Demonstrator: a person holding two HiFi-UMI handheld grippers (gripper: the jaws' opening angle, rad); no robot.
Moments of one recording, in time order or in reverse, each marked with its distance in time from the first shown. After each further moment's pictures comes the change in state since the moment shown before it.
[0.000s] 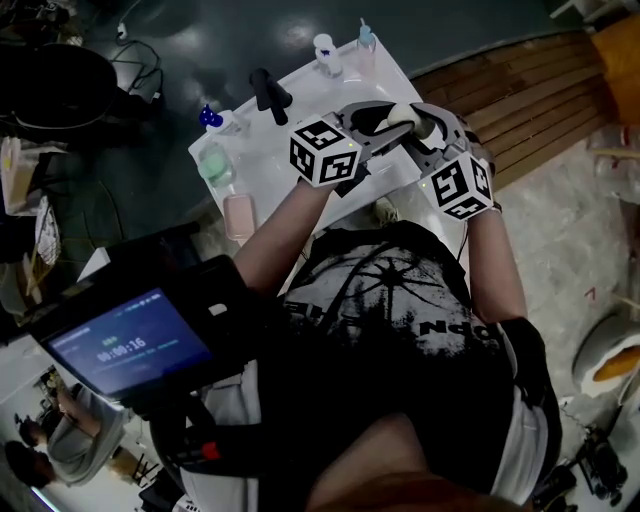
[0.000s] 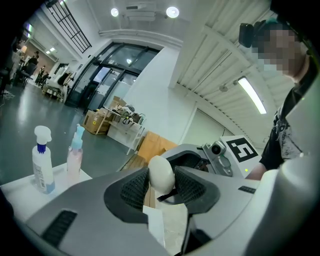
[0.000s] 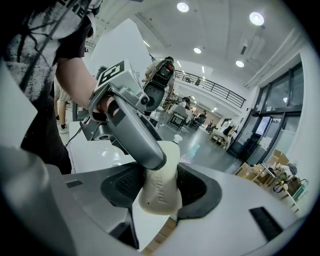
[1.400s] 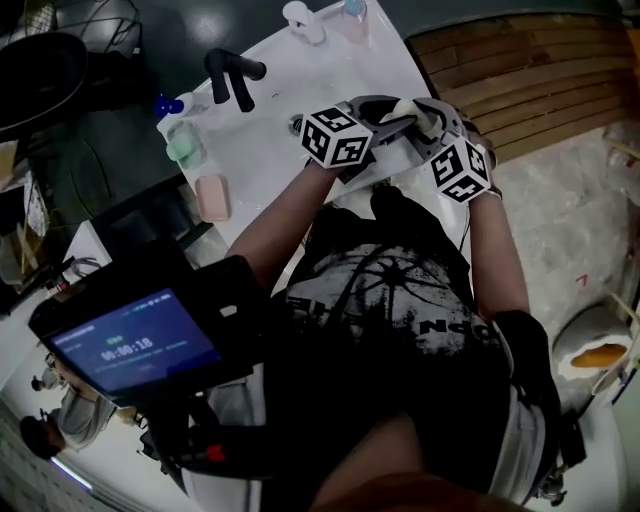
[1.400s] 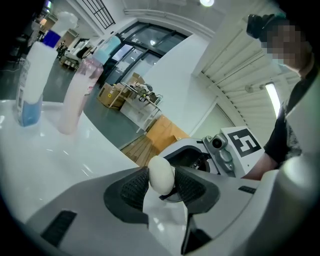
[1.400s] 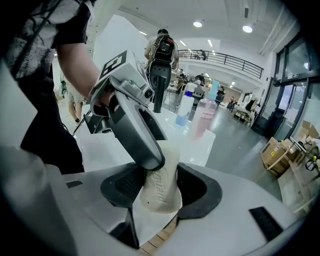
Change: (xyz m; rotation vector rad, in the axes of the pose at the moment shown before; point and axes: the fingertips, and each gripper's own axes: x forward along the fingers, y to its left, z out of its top) left arm 0.083 0.057 -0.109 -0.237 0.155 0.054; right arm 0.049 0.017 -0.137 0.090 0.162 0.269
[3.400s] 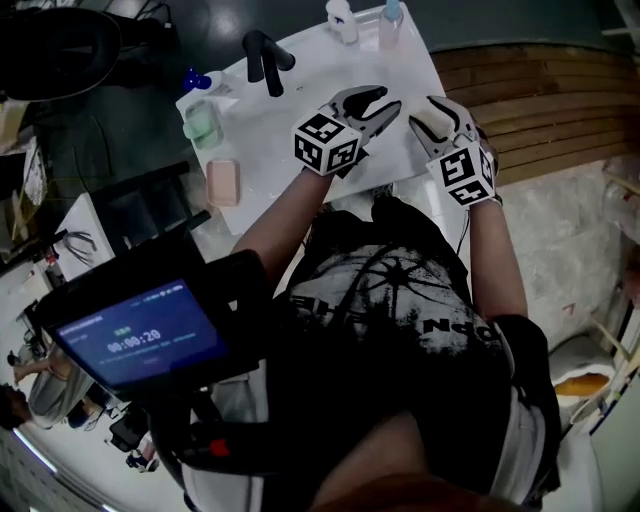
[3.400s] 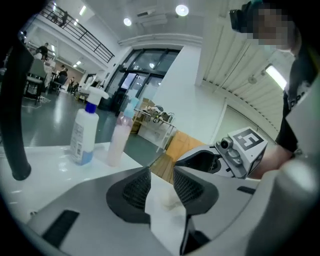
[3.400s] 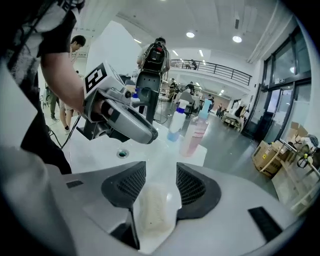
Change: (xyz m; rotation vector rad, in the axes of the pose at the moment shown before) left arm -0.078 0.052 0.016 0.107 -0.194 0.274; right arm 0.021 -0.009 0.036 0.052 -0.096 -0.082
